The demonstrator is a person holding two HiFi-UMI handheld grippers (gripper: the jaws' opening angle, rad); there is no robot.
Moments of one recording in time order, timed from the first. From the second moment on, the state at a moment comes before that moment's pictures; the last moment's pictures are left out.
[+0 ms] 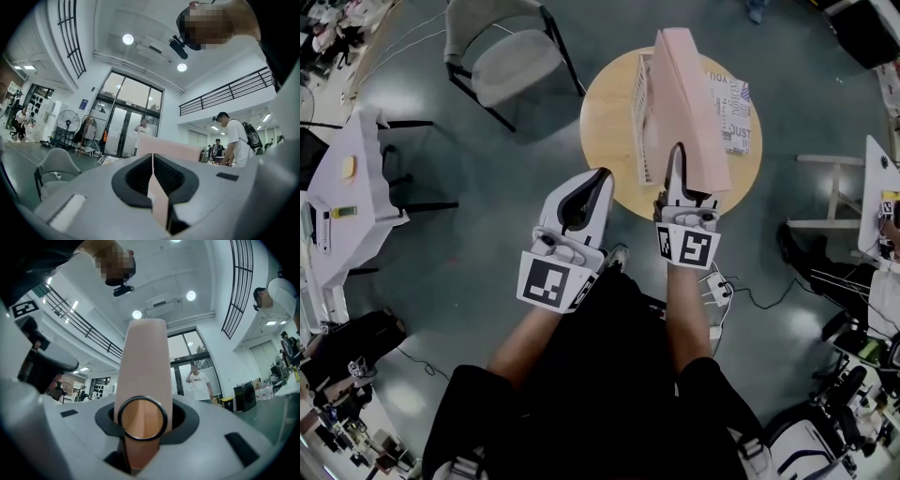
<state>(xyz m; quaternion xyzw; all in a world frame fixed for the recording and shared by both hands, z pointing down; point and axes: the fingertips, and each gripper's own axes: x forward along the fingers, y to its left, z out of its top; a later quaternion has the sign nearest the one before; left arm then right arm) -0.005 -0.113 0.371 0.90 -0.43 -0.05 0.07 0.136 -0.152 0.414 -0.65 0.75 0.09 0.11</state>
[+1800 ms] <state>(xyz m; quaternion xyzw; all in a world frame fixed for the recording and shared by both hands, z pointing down) -0.010 -0.127 0.376 0.90 -0.43 -0.05 0.08 0.130 -0.174 0.485 -0.65 0.76 0.04 0.05</state>
